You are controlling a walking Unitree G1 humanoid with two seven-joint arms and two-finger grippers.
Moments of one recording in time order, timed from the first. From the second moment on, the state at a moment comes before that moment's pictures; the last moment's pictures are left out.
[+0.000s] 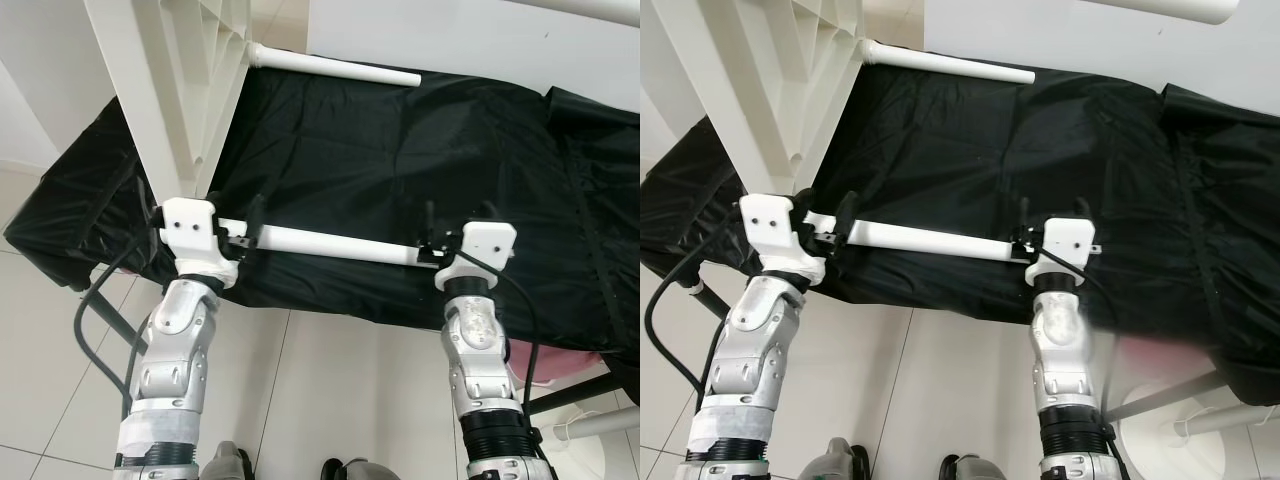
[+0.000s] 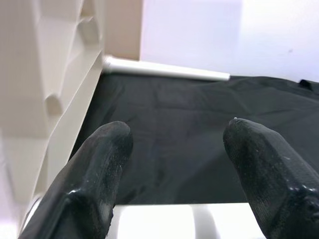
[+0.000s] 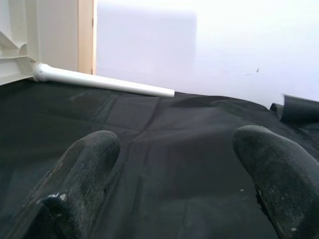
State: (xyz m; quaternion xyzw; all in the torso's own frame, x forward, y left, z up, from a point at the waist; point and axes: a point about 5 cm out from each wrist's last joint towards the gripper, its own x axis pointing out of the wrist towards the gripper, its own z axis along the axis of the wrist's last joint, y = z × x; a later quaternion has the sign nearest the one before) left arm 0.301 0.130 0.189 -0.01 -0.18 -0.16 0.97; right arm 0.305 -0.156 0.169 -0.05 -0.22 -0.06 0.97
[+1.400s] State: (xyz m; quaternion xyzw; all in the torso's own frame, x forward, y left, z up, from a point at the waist) left arm 0.307 0.116 0.171 0.02 -0.16 -0.19 0.97; right arm 0.308 -0.166 0.175 -0.10 -0.25 -0.08 0.96
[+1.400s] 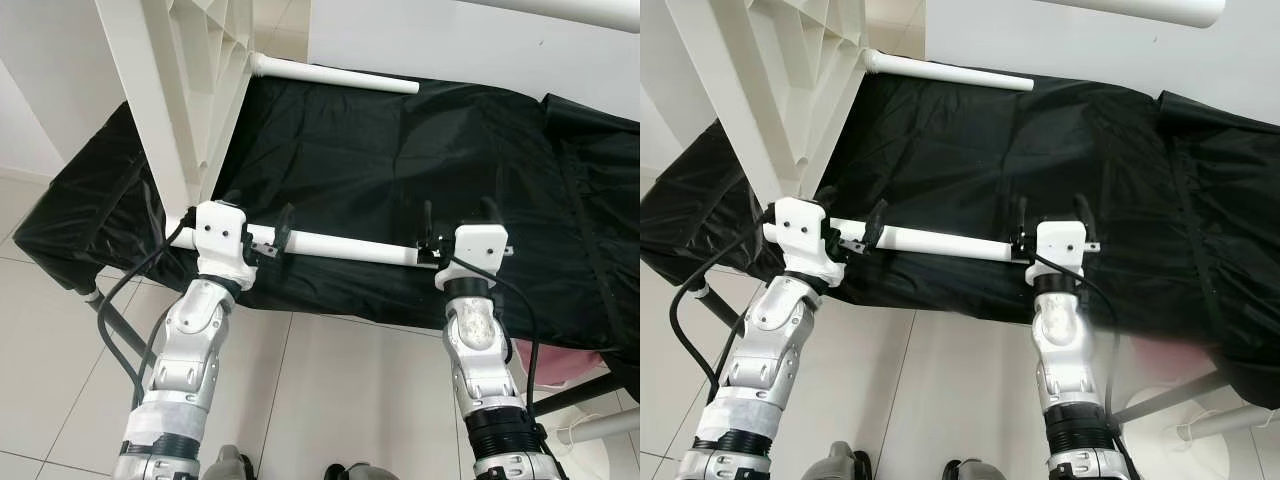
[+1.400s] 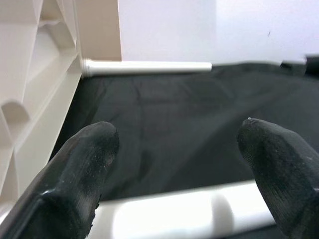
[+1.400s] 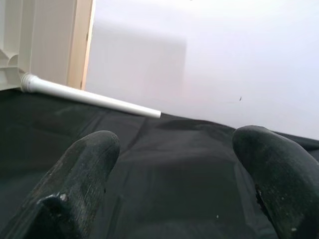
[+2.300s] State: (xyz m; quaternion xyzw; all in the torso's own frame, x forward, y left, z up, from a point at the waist) left arm 0.308 0.128 0.159 0.08 -0.18 -0.18 0.97; right arm 0.309 -0.161 0.151 -0.02 -0.20 -0.05 0.98
